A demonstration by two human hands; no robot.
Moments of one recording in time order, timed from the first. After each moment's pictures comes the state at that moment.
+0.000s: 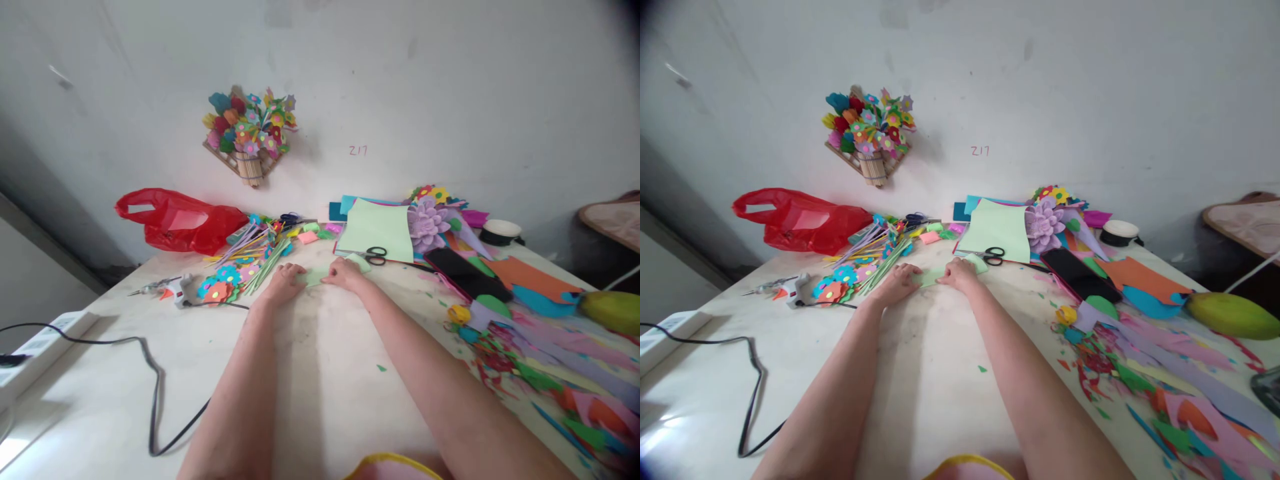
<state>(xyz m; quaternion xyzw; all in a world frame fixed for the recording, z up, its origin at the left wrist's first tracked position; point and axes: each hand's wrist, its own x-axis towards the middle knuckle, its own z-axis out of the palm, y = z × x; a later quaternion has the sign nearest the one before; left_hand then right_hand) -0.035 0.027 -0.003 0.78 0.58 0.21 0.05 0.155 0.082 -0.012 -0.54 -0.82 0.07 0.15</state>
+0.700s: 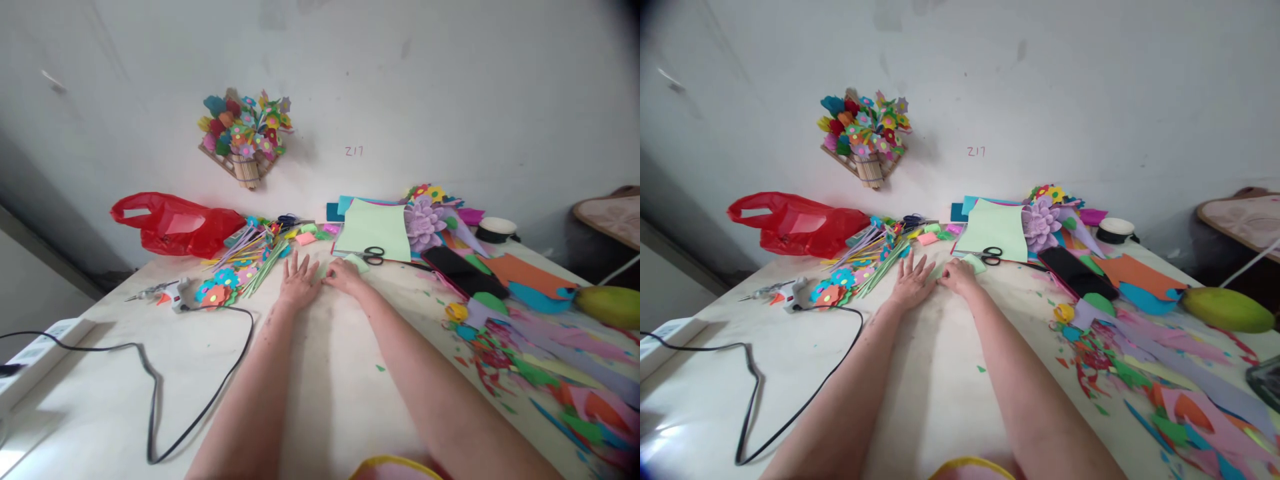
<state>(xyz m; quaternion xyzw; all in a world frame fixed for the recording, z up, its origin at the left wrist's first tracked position) 0.005 0.028 -0.015 0.78 0.60 0.16 -0.10 0.157 0.076 -0.017 -0.53 -0.82 0.07 0.20</state>
